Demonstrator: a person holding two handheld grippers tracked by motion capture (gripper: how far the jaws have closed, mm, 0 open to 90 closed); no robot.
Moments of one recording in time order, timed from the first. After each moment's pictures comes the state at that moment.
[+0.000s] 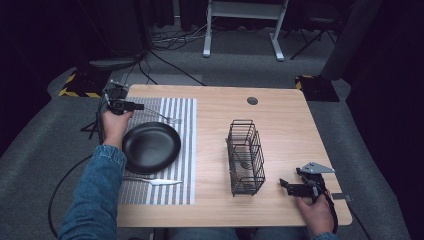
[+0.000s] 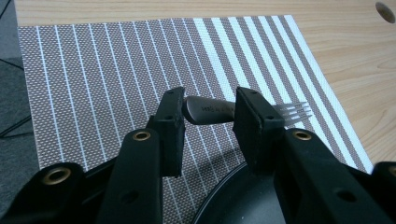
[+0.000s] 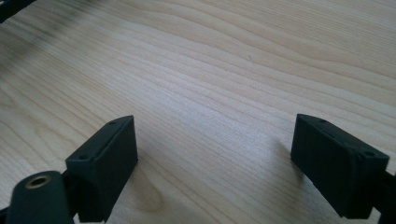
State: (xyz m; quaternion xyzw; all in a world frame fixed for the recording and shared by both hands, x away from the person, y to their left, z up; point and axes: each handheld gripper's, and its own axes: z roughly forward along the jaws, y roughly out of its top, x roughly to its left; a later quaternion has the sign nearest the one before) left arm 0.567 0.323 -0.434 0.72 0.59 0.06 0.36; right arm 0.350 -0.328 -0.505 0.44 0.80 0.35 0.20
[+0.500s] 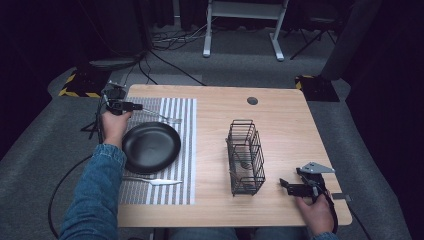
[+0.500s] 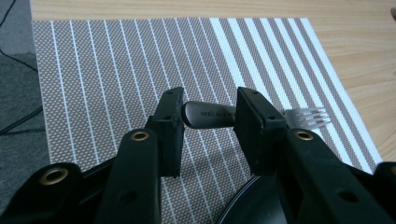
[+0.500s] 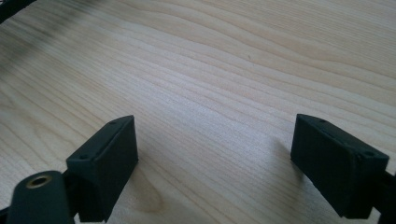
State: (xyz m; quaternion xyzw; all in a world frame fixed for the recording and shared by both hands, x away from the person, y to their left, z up) left arm 0.571 0.330 -0.443 0.71 0.60 0.06 0.36; right arm 0.350 -0.328 -0.505 0.45 0.80 0.35 0.20
